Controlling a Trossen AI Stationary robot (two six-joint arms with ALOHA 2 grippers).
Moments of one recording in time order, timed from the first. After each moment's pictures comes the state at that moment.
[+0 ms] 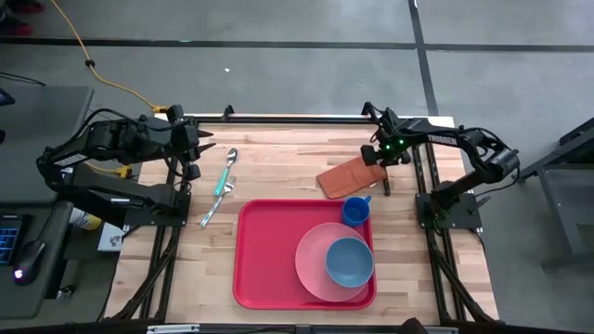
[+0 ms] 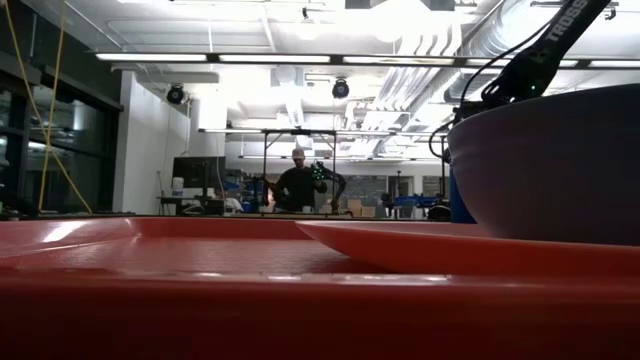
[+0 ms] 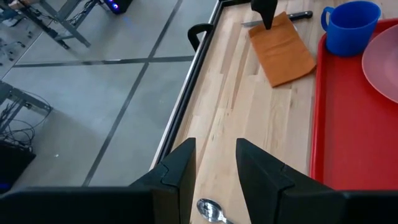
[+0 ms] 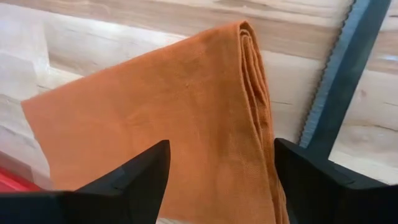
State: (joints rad) left arm 0.06 0.84 1.35 -1.12 -0.47 0.16; right arm -0.92 1.46 0.71 -0.57 -0.35 0.56
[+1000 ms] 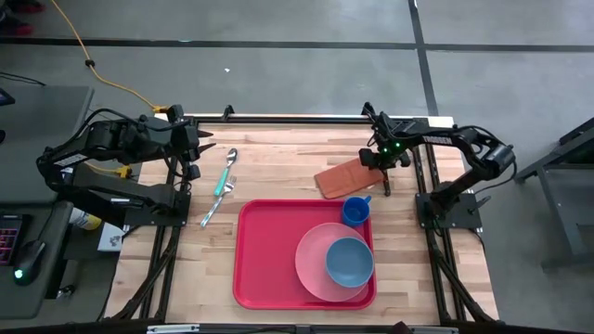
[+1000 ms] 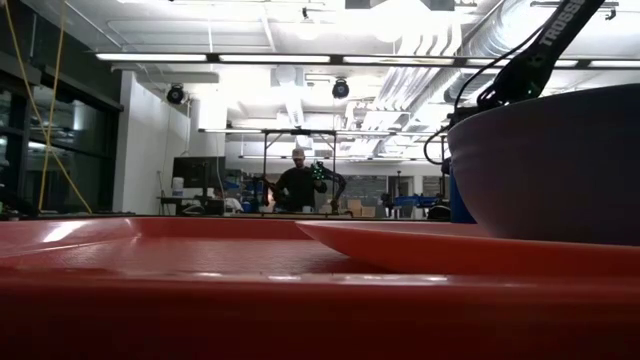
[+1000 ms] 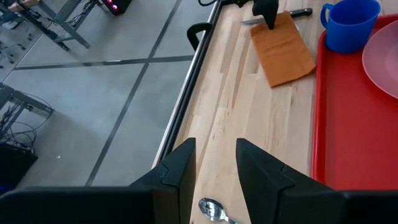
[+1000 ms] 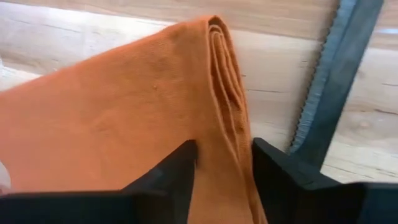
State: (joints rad) left arm 0.06 0.84 1.35 -1.13 -0.46 0.18; right arm -0.85 1.56 0.71 -0.55 -0.31 0.65
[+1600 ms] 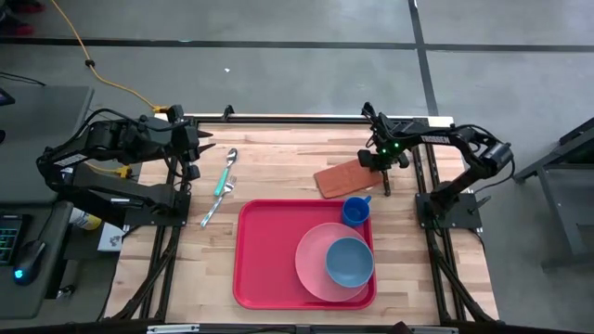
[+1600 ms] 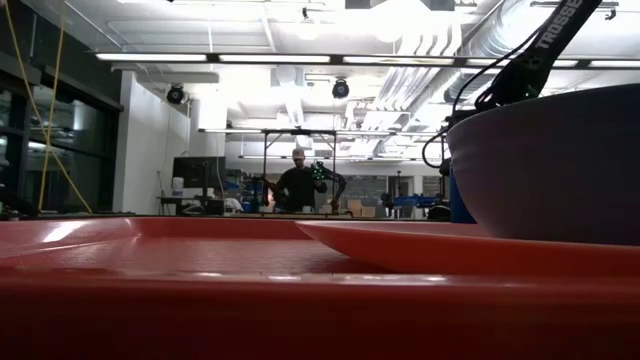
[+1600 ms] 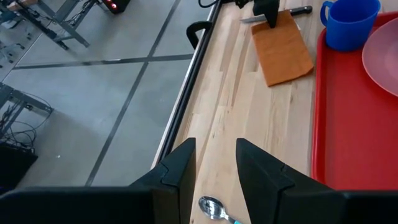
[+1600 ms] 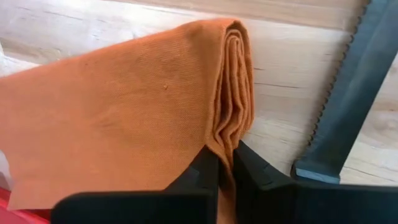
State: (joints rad) left arm 0.06 0.84 1.35 -1.13 -0.46 0.18; right arm -0.84 1.56 0.71 -0.55 -0.34 0.63
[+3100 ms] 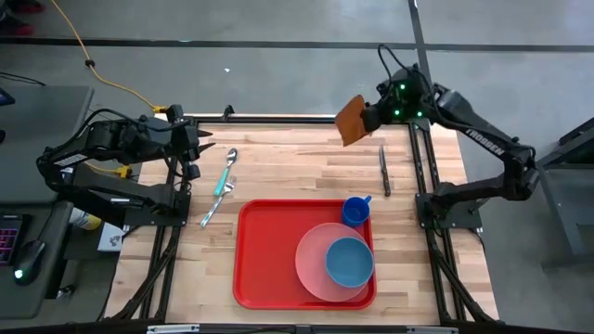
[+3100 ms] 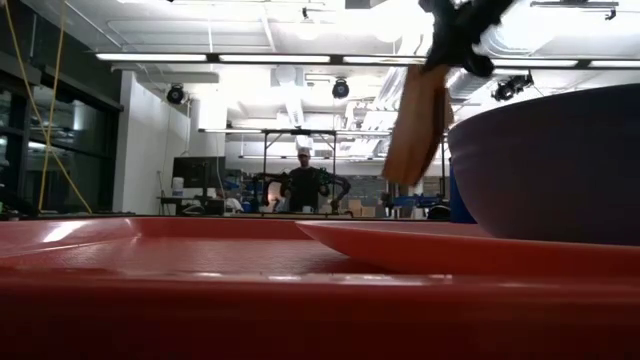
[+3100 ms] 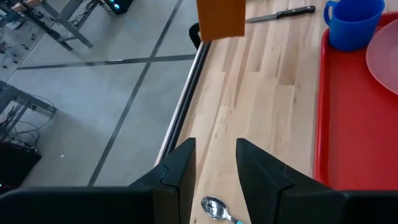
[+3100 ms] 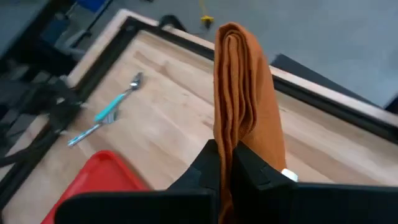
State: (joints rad) left arm 0.06 0.84 1.35 -1.13 -0.48 0.18; right arm -0.69 1.23 1.34 -0.81 -0.19 0.43
